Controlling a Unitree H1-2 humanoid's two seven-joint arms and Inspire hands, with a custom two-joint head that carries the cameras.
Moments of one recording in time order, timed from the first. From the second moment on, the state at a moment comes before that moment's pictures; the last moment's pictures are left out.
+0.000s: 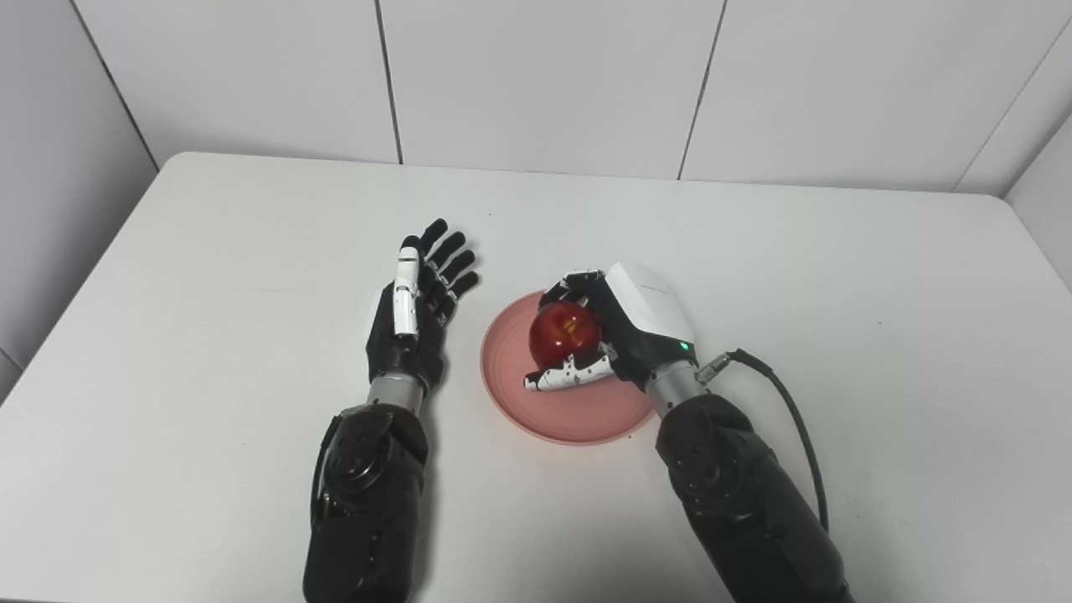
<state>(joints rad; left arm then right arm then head) -0.22 -0.16 0.09 0.08 -0.25 0.19 0.02 -0.32 -0.10 0.46 -0.08 -0.75 0.34 0.13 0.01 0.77</state>
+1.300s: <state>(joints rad) -0.22 -0.16 0.09 0.07 -0.25 0.19 0.03 -0.31 -0.15 0.45 -0.19 -0.77 0.34 0.32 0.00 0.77</state>
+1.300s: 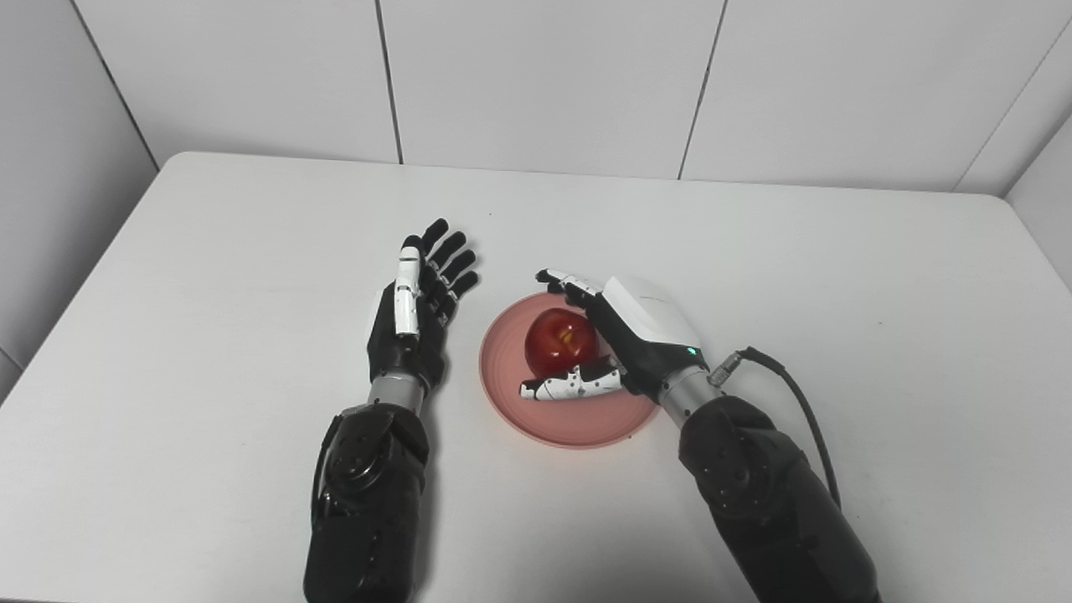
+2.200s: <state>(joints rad) -0.22 -0.16 0.09 0.07 -0.26 0.20 0.03 -0.33 -0.15 0.23 -0.33 -0.61 0.34 0.25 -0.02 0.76</state>
